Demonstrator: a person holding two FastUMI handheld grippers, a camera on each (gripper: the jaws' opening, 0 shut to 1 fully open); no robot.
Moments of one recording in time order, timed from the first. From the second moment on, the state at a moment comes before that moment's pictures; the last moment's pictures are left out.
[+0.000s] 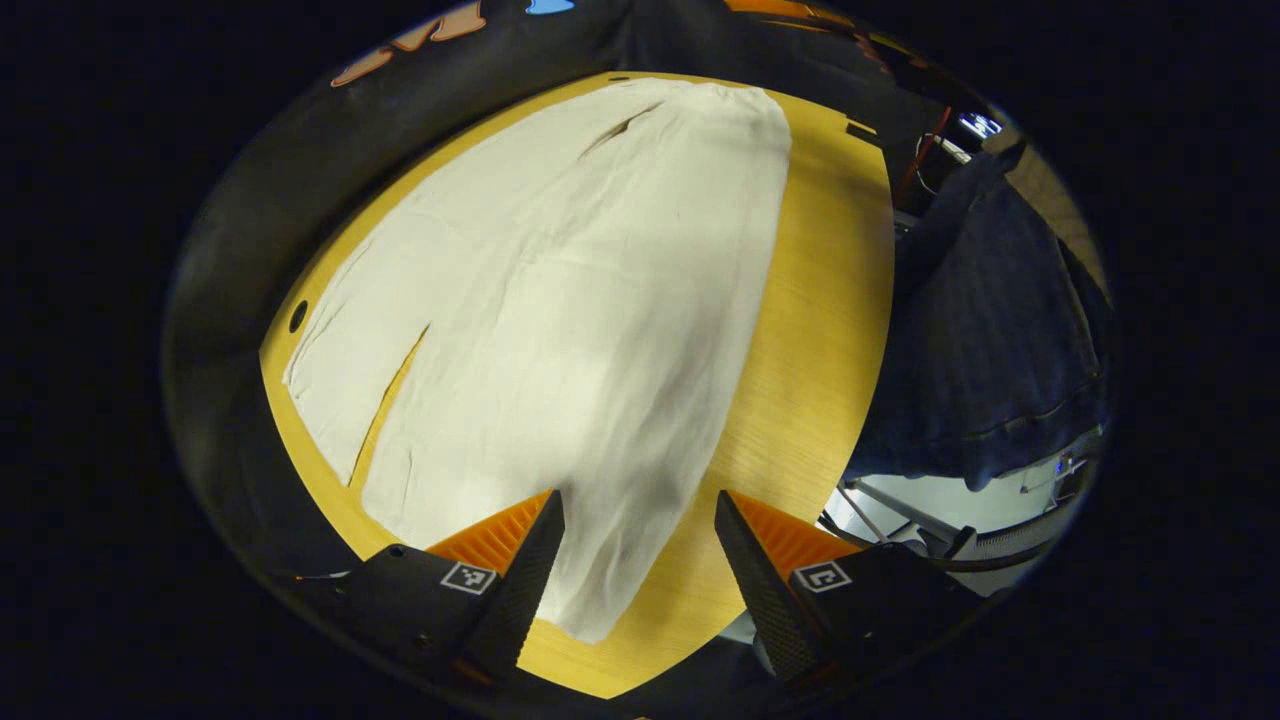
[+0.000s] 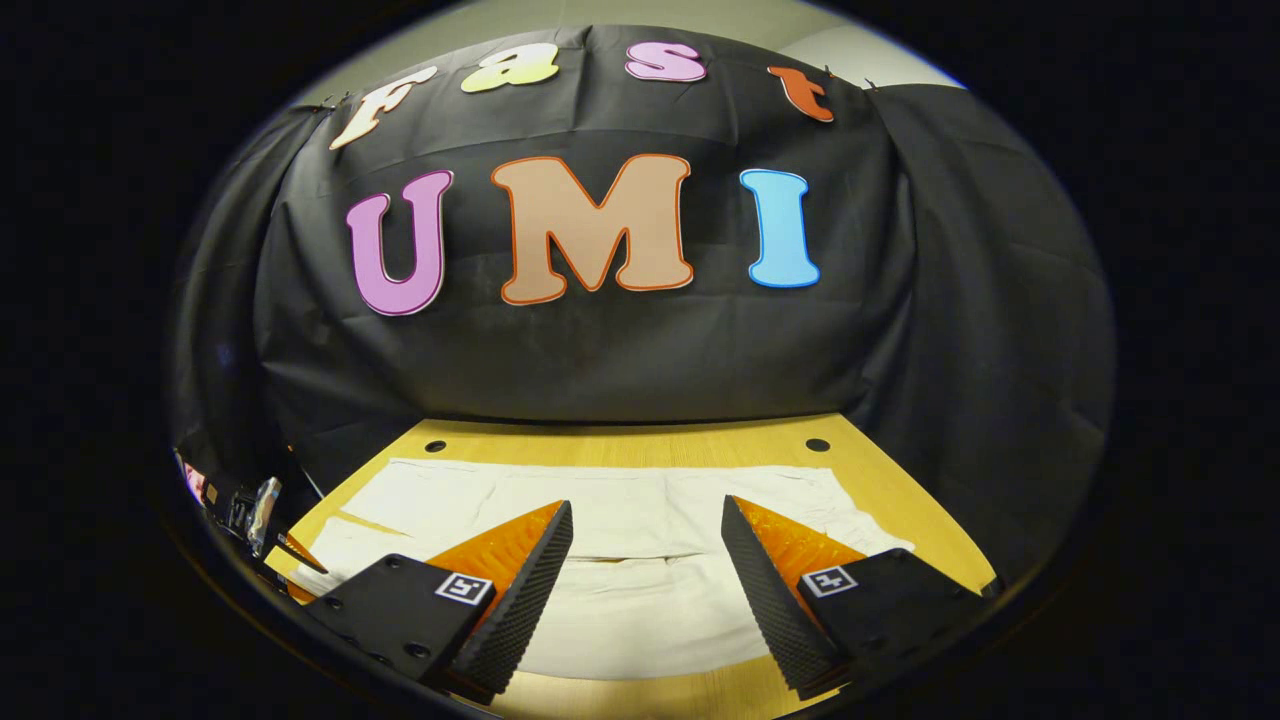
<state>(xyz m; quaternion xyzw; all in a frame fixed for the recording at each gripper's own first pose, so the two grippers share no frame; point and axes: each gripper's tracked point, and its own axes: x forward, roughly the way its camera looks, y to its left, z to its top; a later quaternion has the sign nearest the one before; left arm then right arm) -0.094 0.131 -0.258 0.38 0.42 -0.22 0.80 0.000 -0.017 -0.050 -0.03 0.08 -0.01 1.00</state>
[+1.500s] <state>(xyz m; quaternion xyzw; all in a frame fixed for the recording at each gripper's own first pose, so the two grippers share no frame) -0.078 0.174 -0.283 0.45 0.50 -0.24 0.70 0.012 -0.050 -0.113 -0.08 0.15 0.05 0.98</state>
